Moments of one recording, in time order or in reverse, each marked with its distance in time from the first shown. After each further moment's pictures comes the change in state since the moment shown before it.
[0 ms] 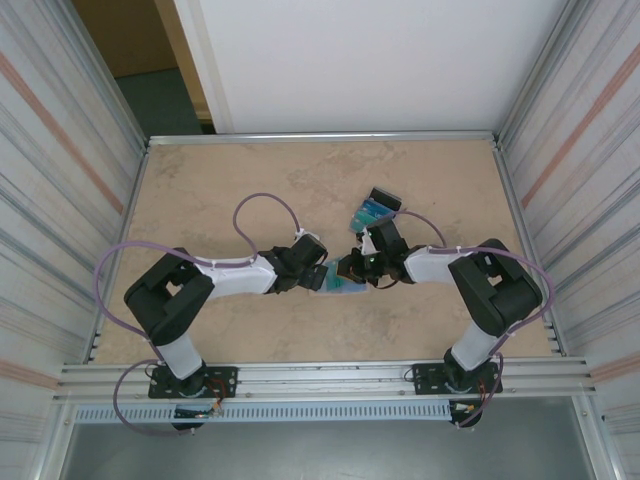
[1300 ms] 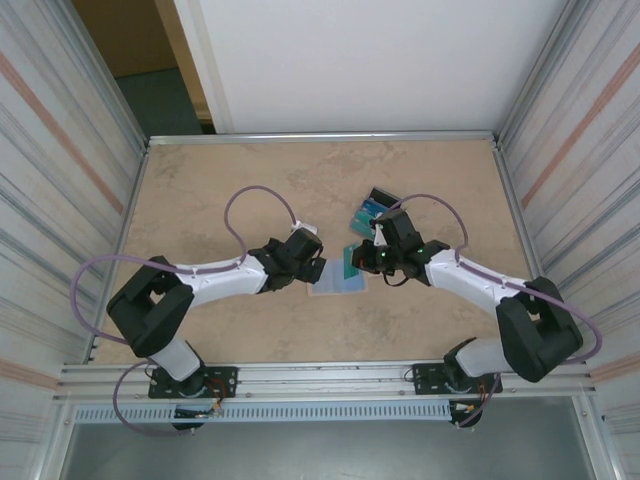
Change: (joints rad) left arm 0.003 -0.110 0.000 -0.011 -0.035 0.039; right arm 0.005 -0.314 0.051 -0.327 0.252 -0.140
